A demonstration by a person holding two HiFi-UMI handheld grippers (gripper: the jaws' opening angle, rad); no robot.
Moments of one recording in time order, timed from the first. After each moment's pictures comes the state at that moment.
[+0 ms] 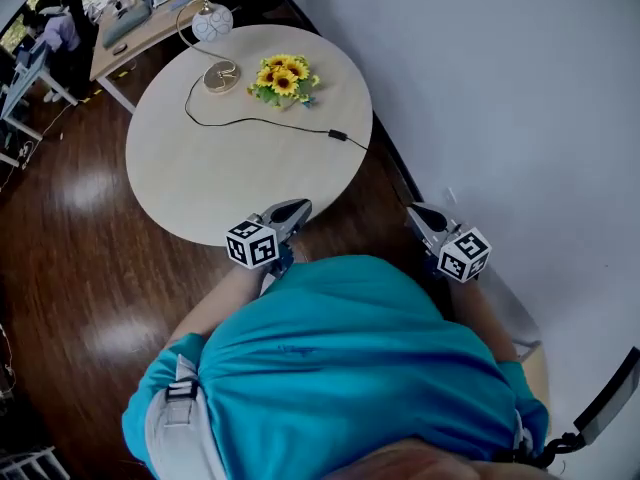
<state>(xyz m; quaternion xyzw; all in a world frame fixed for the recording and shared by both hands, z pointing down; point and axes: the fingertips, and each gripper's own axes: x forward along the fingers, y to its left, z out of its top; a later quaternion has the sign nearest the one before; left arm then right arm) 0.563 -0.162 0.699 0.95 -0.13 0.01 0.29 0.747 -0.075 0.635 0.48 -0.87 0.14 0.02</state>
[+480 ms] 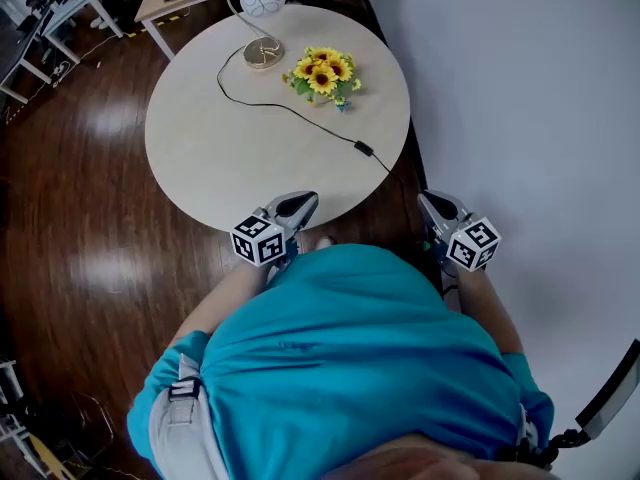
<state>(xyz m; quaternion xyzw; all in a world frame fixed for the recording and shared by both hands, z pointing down) 0.586 -0.222 0.715 0.93 -0.26 -0.03 0.25 0.798 -0.204 0.664 0.38 -0.91 0.15 0.04</state>
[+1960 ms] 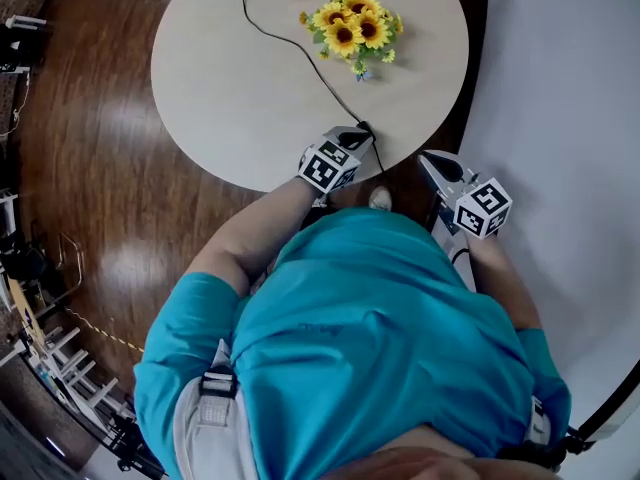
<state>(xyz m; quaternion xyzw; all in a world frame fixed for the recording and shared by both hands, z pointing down) 0.756 -0.424 0.970 0.85 -0.40 0.25 0.25 0.843 -0.419 0.828 0.13 -0.96 0.24 0.08</state>
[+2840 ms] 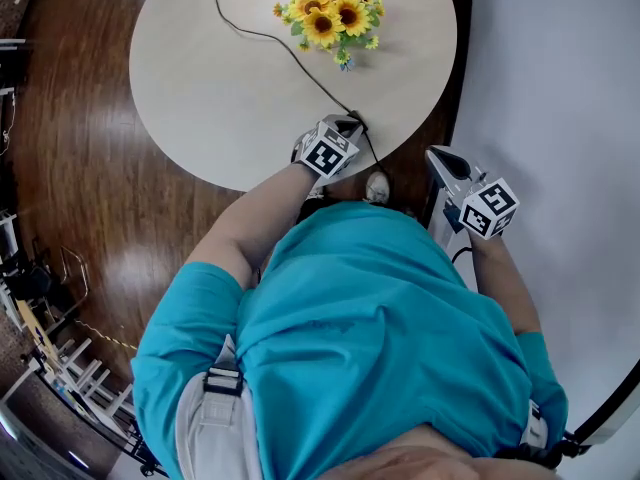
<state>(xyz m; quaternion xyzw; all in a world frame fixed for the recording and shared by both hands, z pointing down) 0.758 -0.423 1.038 0.82 -0.35 0.36 0.26 0.879 -0.423 0.844 0.19 -0.94 0.26 0.07</state>
